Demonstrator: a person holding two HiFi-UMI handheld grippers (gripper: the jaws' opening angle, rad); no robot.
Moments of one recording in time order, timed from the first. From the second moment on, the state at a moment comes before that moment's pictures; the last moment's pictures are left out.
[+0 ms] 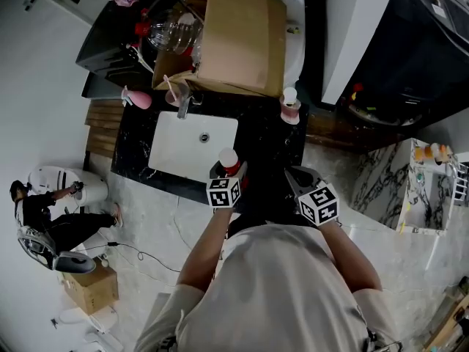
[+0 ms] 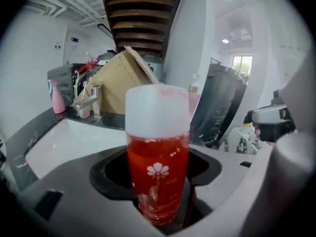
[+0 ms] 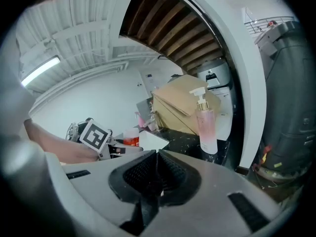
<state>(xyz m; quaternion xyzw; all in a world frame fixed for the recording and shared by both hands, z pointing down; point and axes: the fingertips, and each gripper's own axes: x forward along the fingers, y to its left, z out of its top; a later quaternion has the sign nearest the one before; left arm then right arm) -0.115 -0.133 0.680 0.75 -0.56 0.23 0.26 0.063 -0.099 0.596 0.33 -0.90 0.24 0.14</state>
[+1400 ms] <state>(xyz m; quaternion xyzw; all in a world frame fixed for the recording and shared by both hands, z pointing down) -0.095 -0.096 0.662 0.79 -0.57 0.17 0.16 0.063 -0.071 0.605 0.33 -0.90 0.23 0.16</state>
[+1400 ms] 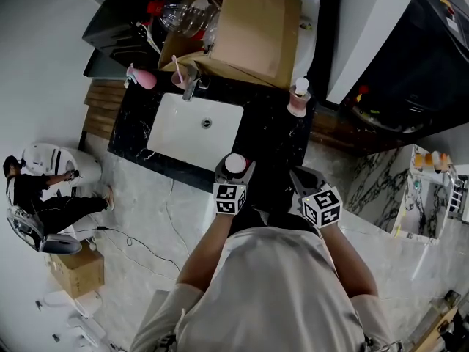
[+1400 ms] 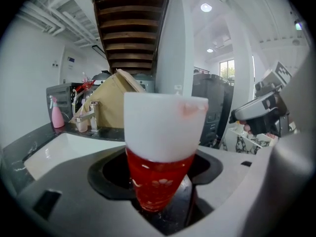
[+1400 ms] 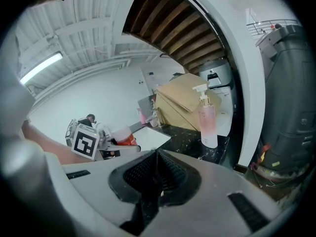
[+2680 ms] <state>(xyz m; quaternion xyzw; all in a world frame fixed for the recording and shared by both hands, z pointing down) -0.122 -0.047 0.589 0.83 -0.52 0.13 0.16 0.013 -0.053 0.553 0.33 -0.91 0.19 0.15</state>
